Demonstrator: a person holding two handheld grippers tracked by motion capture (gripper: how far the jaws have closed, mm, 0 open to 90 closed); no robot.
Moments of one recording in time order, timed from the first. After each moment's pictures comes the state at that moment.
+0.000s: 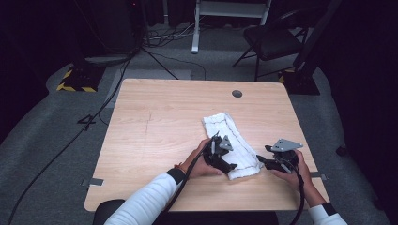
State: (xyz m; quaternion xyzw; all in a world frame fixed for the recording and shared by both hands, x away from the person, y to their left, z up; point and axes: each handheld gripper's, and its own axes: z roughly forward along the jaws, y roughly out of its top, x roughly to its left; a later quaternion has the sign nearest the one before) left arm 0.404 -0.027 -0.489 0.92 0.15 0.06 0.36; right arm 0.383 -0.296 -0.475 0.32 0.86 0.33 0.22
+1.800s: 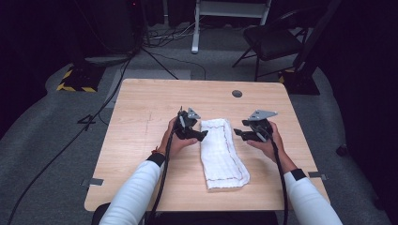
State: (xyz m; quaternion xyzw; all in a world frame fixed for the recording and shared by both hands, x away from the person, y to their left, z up) left arm 0.486 0.065 -0.468 0.85 0.35 0.14 0.37; right arm 0.478 -0.224 -0.451 0.31 0.85 0.38 0.19
